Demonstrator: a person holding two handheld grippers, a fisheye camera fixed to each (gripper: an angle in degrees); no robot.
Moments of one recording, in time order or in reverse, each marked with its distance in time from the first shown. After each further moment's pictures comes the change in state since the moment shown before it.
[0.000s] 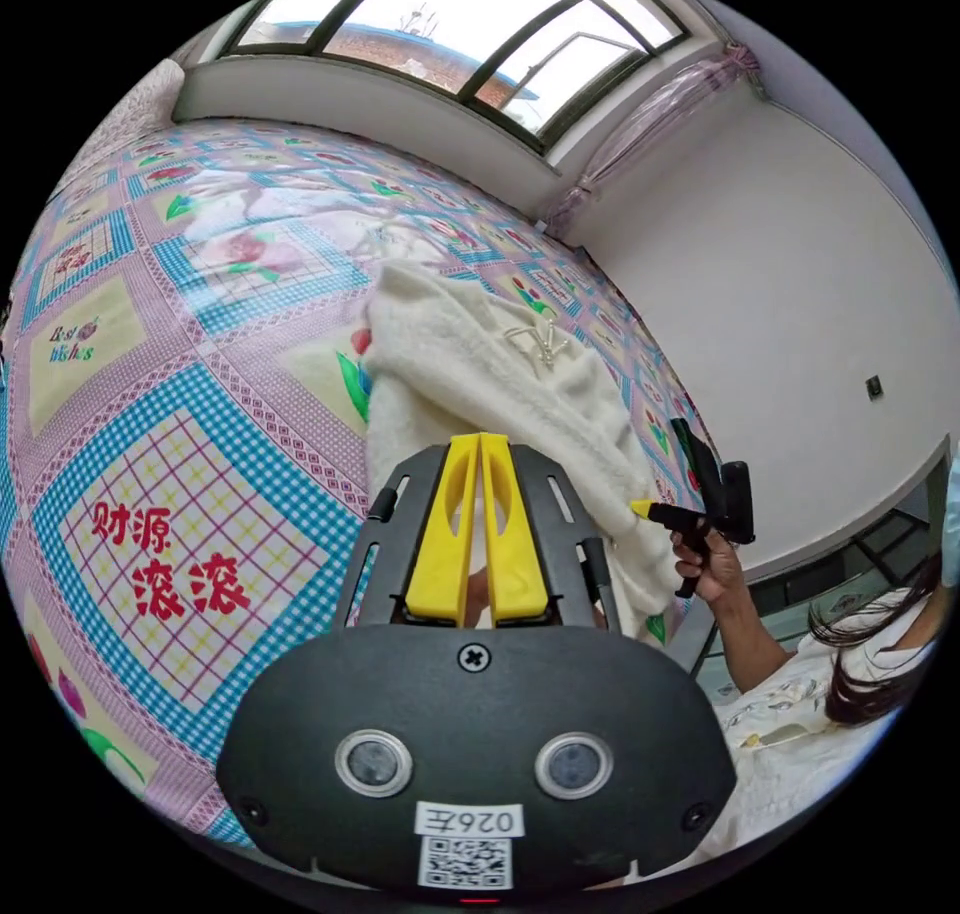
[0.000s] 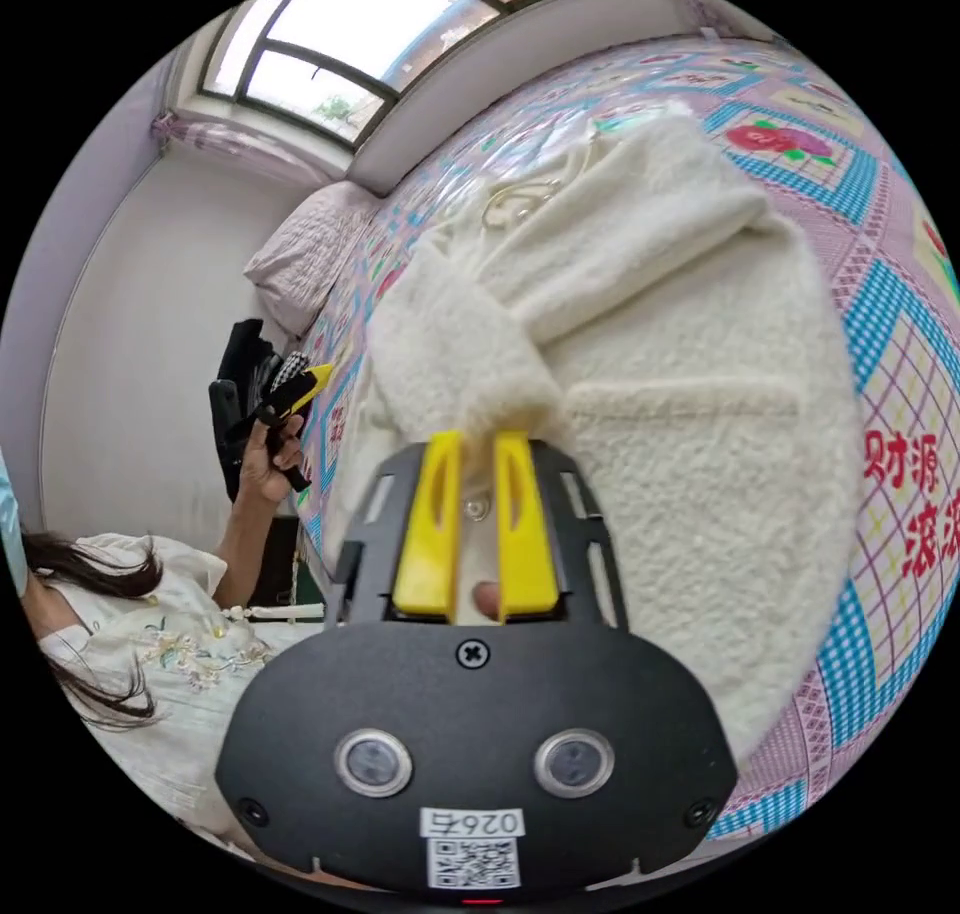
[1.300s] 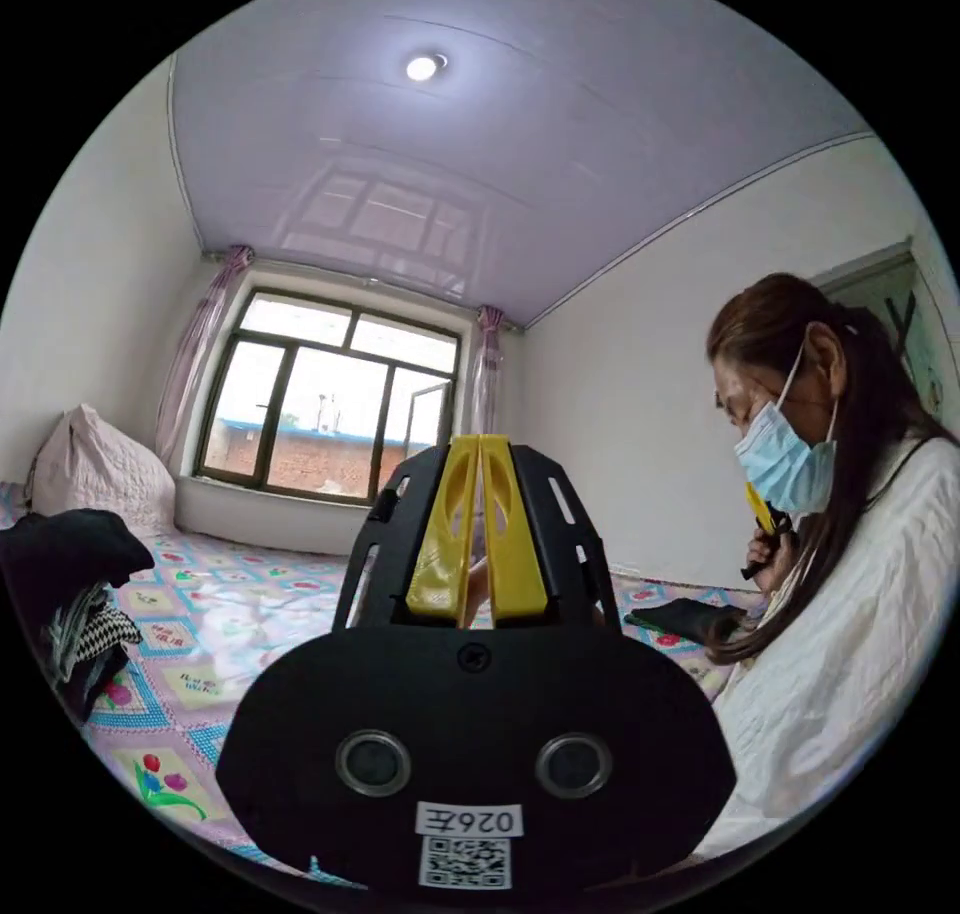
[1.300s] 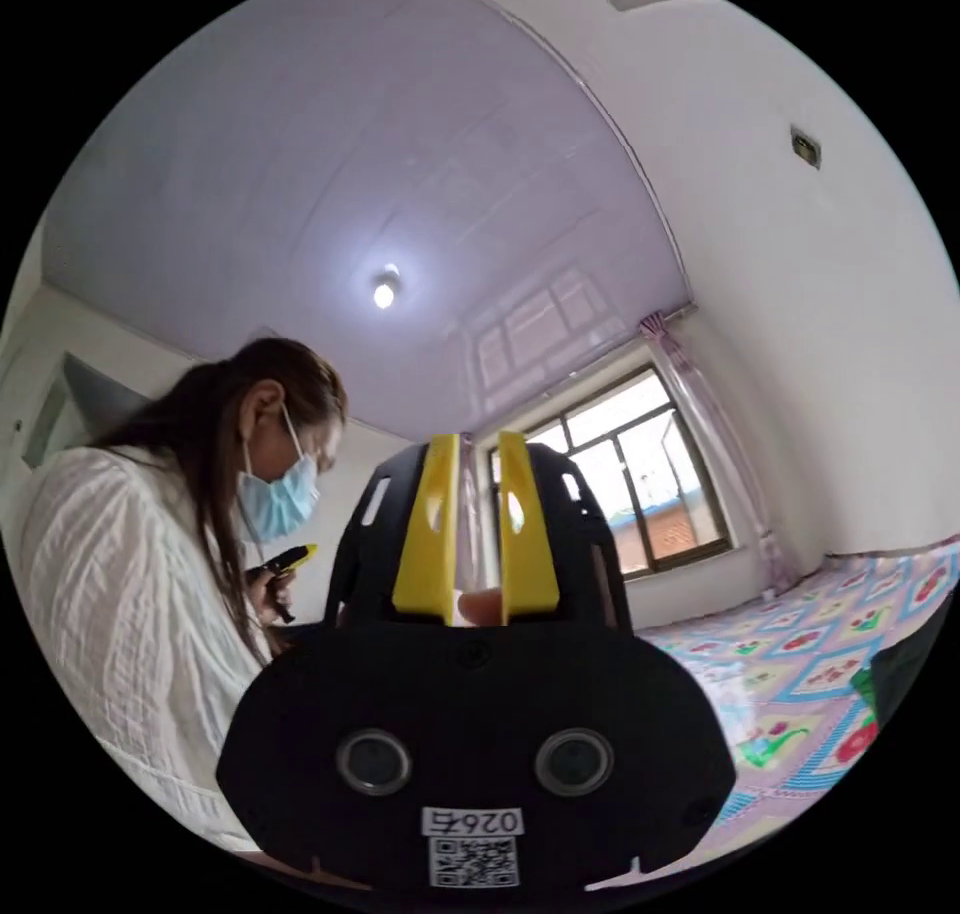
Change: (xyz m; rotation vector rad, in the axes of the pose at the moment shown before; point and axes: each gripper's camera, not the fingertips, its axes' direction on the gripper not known) left arm 0.311 0.290 -0.398 1.105 0.062 0.630; right arm -0.092 0.491 -0.420 1.451 -0.210 -0.777
